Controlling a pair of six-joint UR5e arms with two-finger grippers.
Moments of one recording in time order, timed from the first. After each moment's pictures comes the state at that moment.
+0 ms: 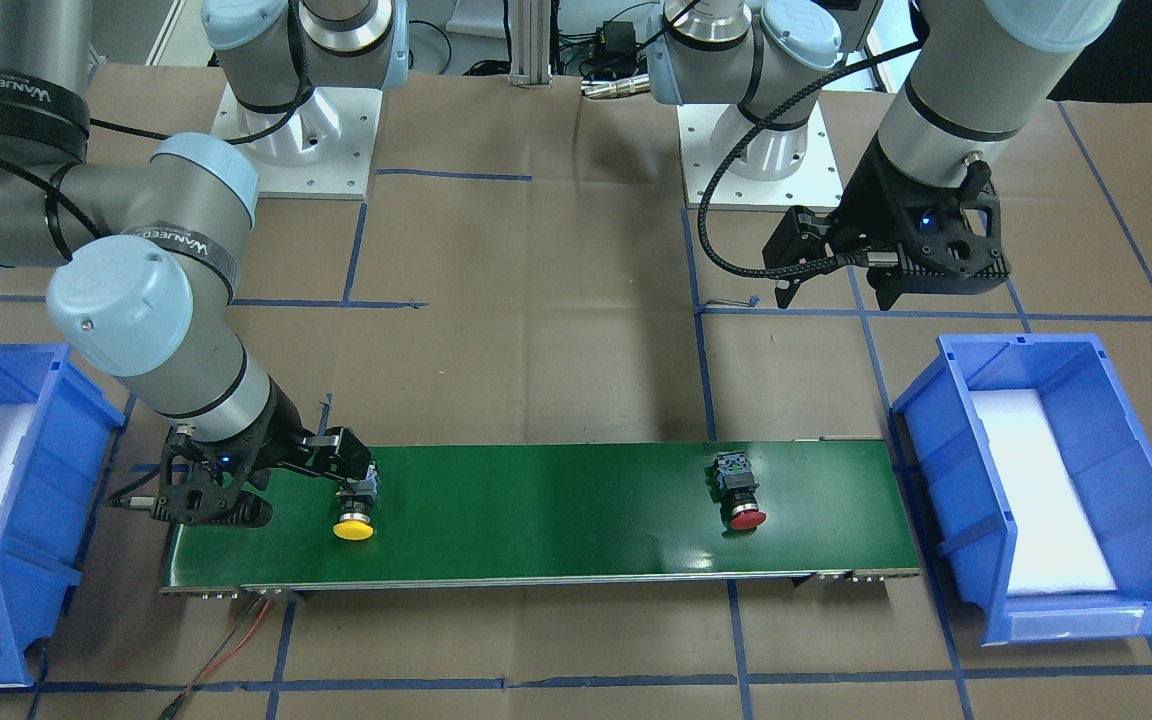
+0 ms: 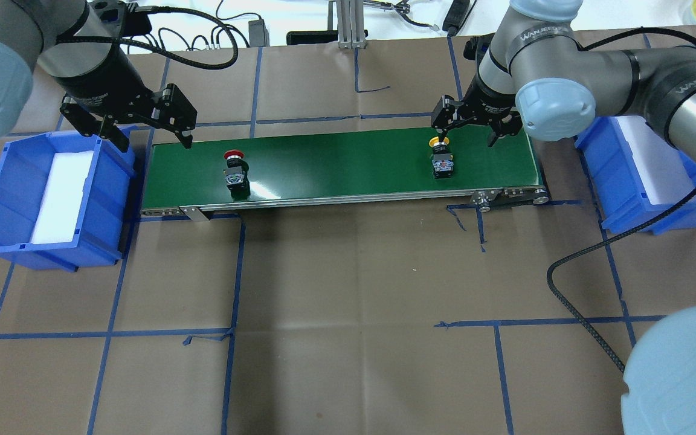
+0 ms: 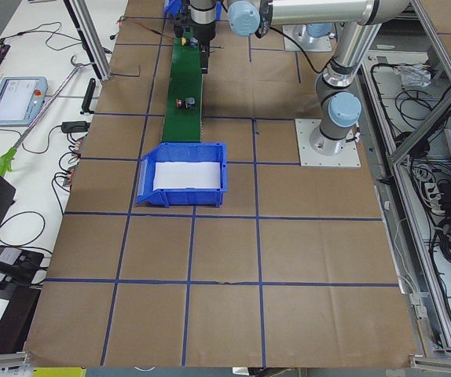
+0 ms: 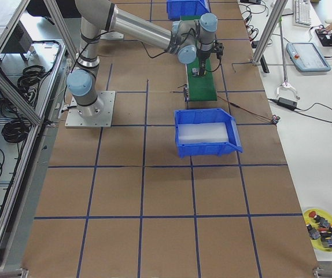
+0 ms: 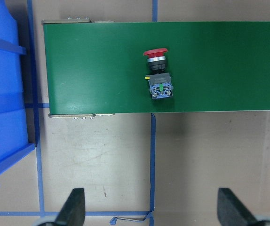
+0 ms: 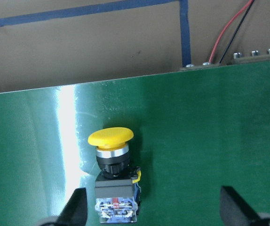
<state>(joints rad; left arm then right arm) -1.51 -1.60 -1.59 -1.51 1.56 0.06 1.58 -1.19 1.63 -2.05 -1.46 0.09</state>
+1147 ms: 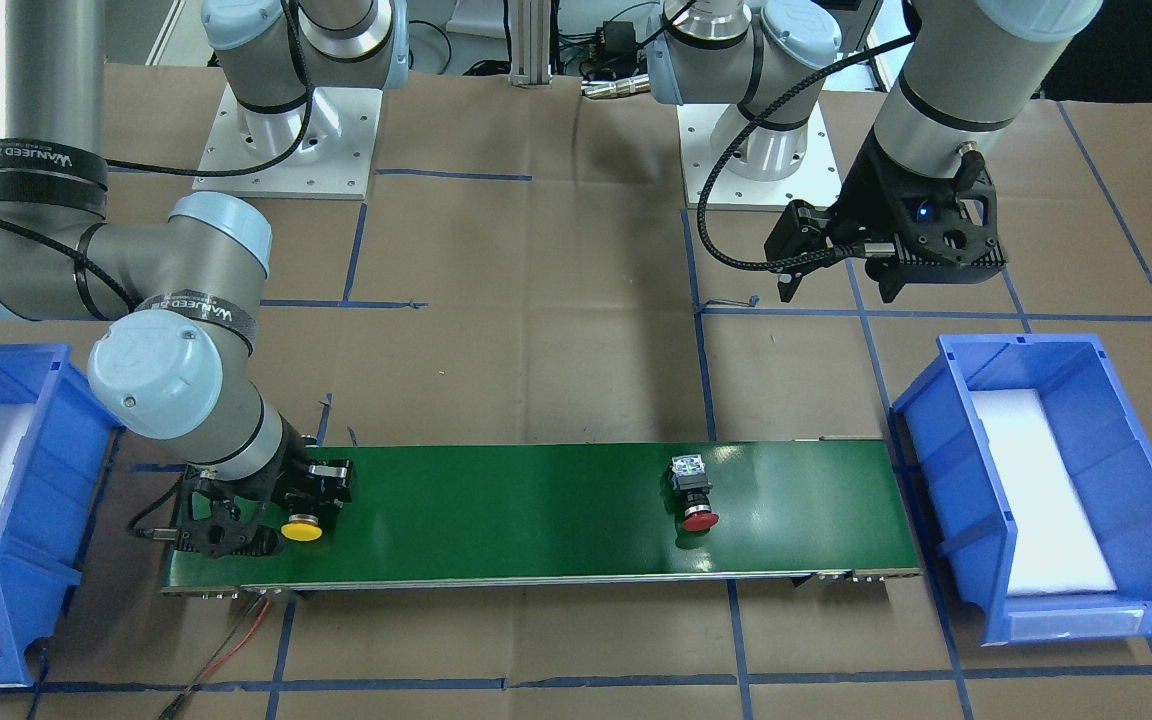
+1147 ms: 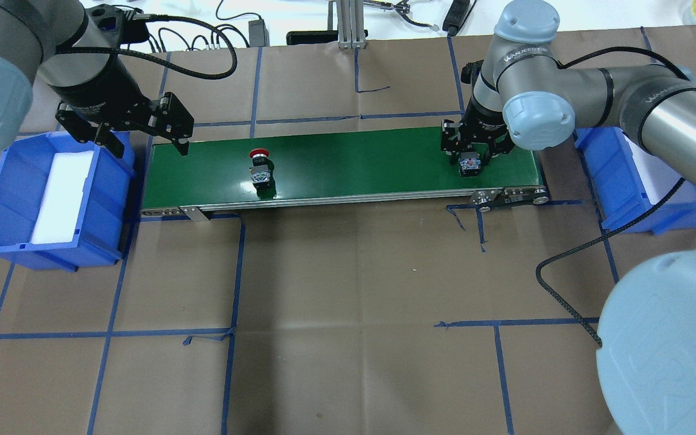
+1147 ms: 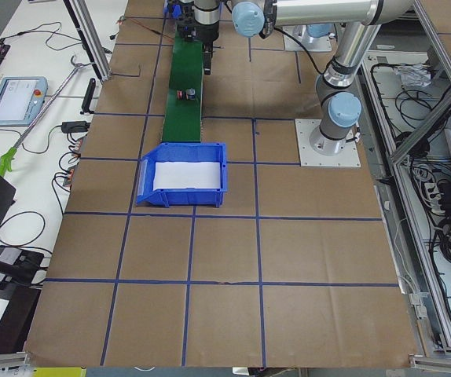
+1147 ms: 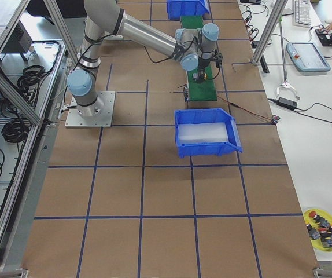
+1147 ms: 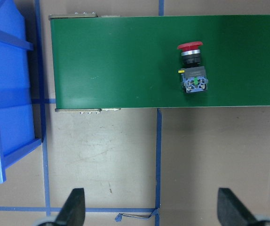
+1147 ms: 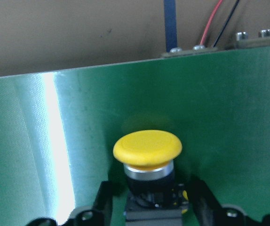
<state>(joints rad) -1.51 -1.58 -1.61 -1.50 1.58 0.06 1.58 -1.11 1.63 -2.05 -1.52 0.08</state>
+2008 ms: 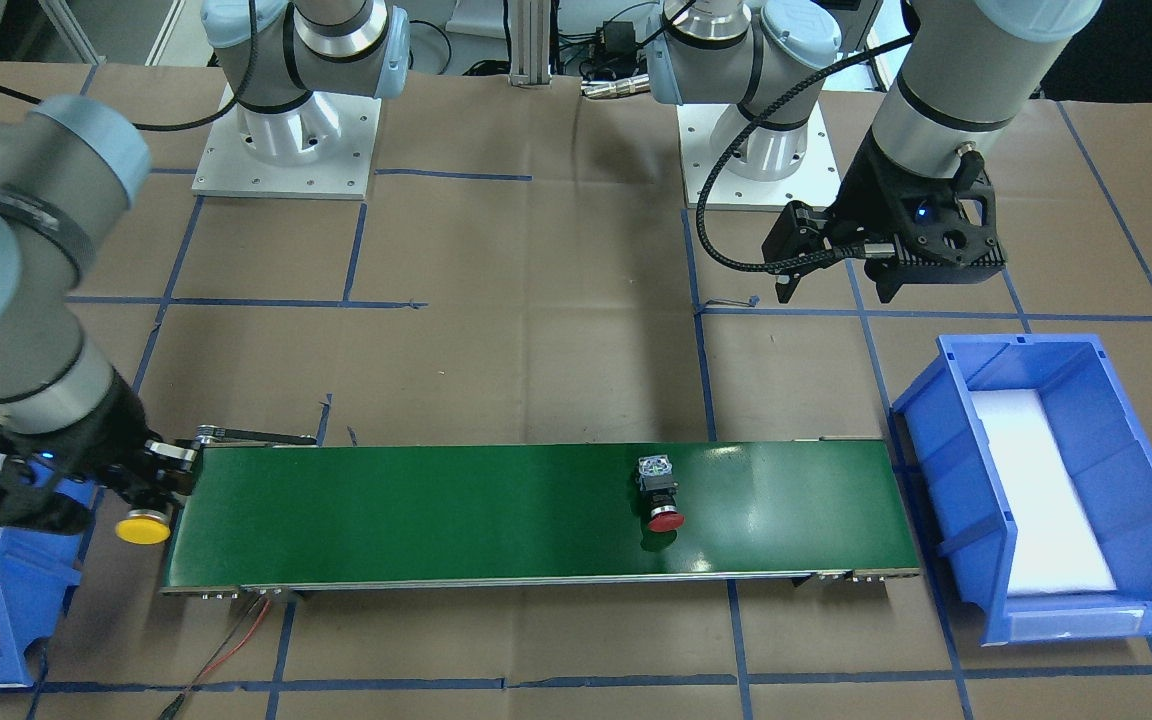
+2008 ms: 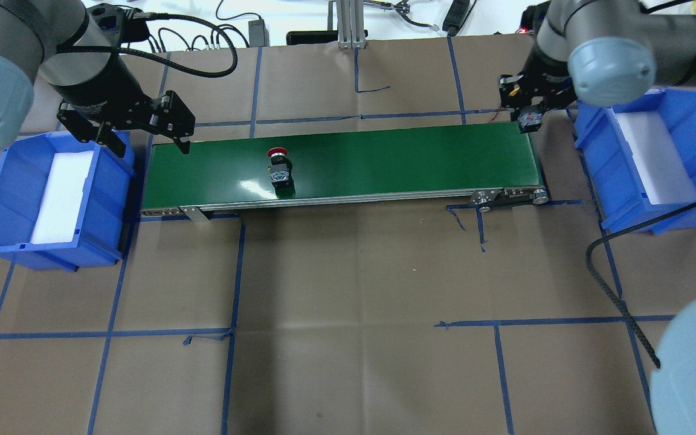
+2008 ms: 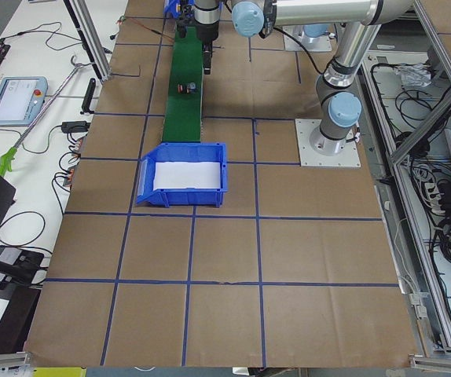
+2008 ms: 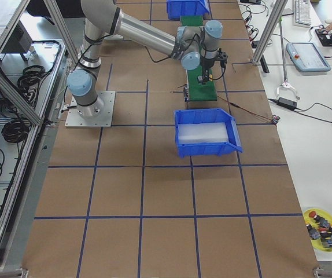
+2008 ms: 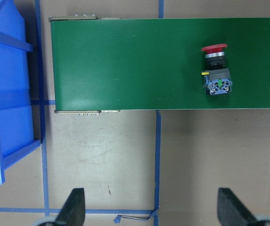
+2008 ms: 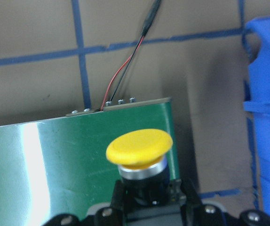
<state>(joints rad) -1.51 -1.58 -1.61 -1.49 1.58 0.04 1.42 -1.25 1.51 -1.94 -1.58 -0.02</state>
